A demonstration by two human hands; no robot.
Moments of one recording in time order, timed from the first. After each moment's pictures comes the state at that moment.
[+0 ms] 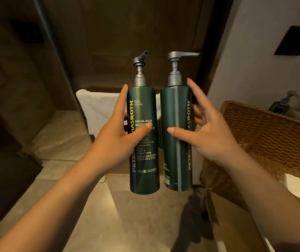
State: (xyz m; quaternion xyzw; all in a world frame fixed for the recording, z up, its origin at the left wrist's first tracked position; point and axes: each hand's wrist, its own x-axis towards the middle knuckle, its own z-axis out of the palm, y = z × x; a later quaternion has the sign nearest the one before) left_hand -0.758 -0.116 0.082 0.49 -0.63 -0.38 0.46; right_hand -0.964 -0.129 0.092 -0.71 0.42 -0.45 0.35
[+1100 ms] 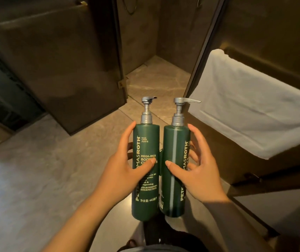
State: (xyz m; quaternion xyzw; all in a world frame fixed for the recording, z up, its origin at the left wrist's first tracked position) left_hand -0.538 -0.032 -0.070 0.73 -0.35 -0.30 0.50; right_hand -0.687 -0.153 -0.076 -0.69 0.31 -0.27 0.60
